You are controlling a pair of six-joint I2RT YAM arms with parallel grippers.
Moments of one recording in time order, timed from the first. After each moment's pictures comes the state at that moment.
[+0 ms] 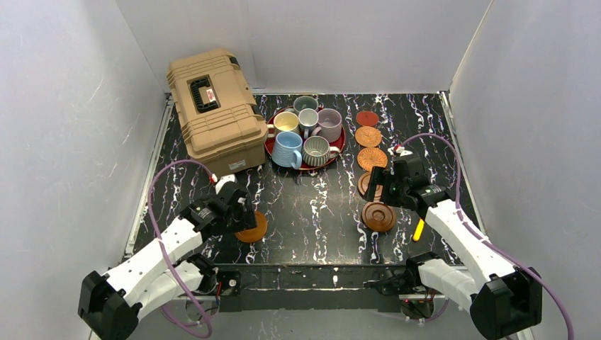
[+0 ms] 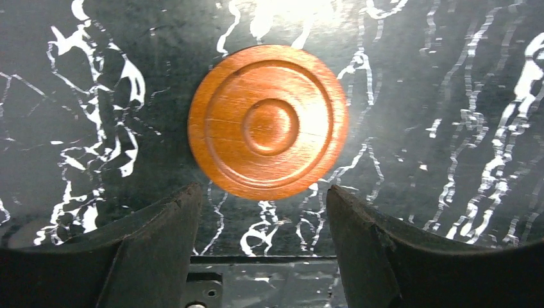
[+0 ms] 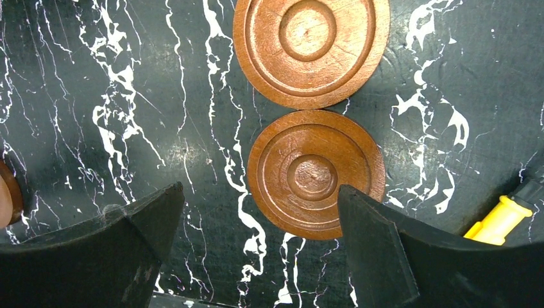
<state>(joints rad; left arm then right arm) -0.64 0.87 0.63 -0.84 -0.23 -0.77 0.36 0.97 0.70 -0.64 0.00 0.47</state>
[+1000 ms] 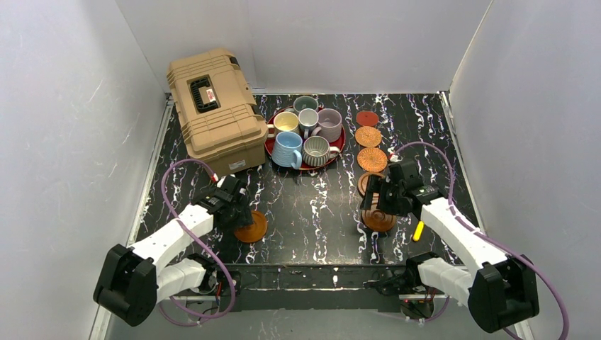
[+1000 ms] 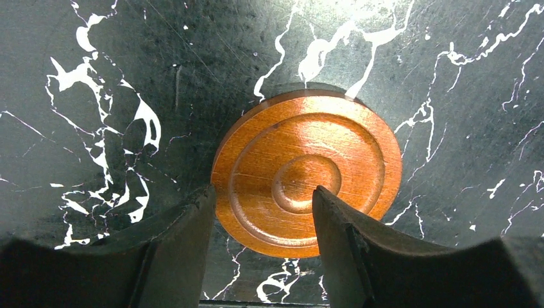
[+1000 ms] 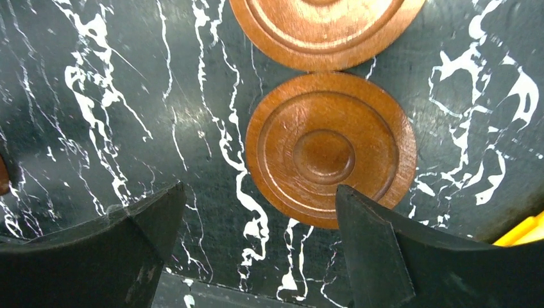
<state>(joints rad) -0.48 1.08 0.56 -0.68 -0.17 -0.69 0.36 1.03 0.65 -0.63 -0.09 0.48</state>
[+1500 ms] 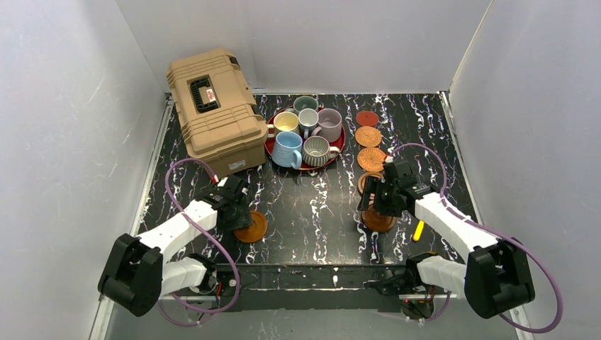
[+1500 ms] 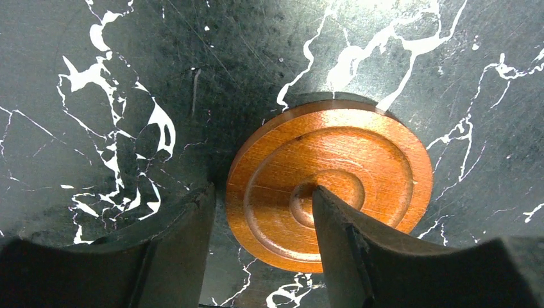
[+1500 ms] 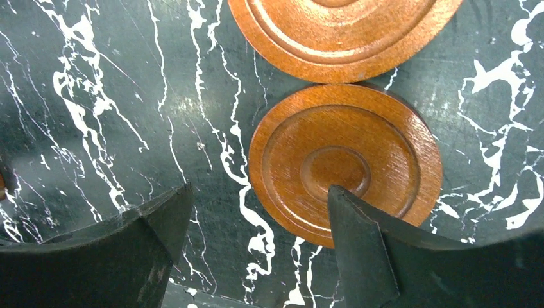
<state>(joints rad) -0.48 1.16 0.56 -0.68 -0.21 -0.69 0.37 1.13 0.62 -0.56 -0.11 0.50</state>
